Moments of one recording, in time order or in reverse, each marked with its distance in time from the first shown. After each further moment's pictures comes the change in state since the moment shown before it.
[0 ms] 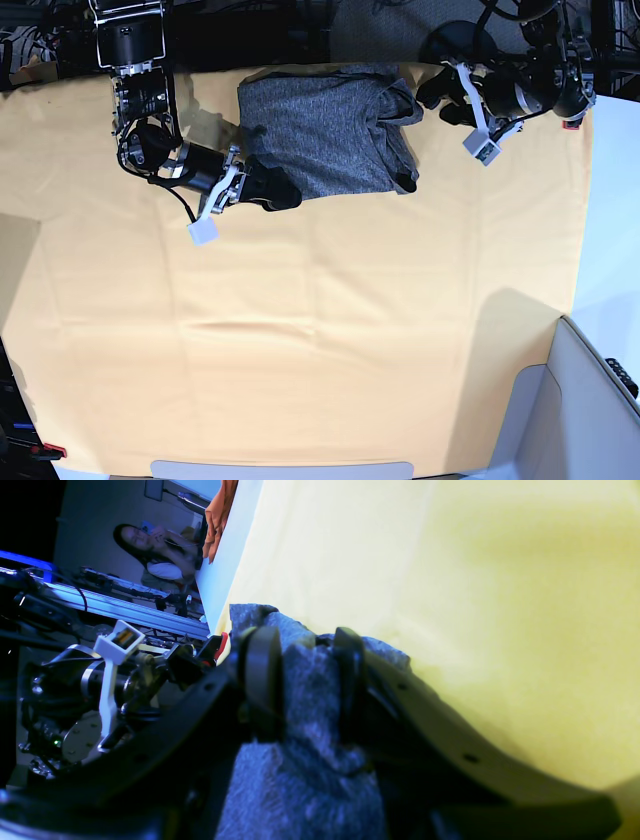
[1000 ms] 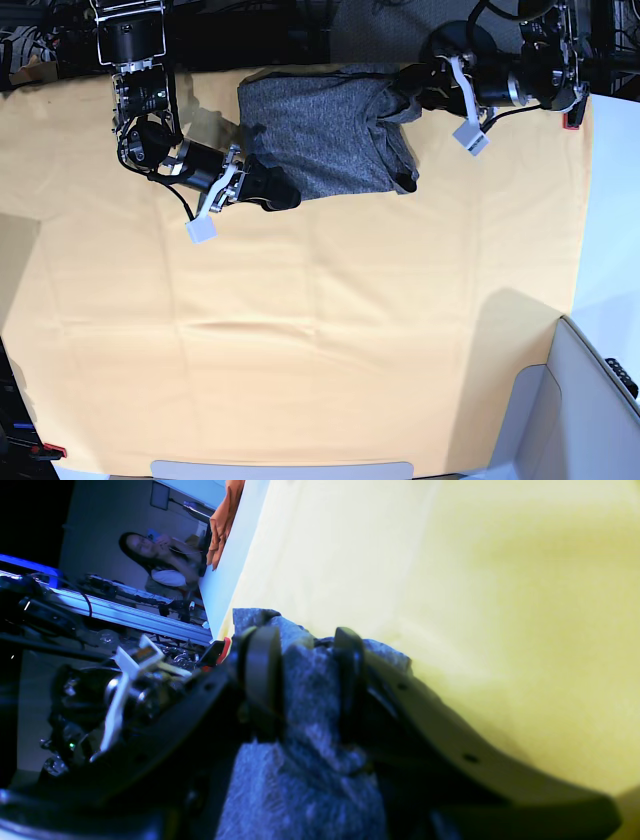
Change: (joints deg) left arm -0.1 -1.8 6.0 -9.1 -13.1 0.0 -0.1; right arm -0.6 -0.1 0.1 0.0 0.0 0.2 0.8
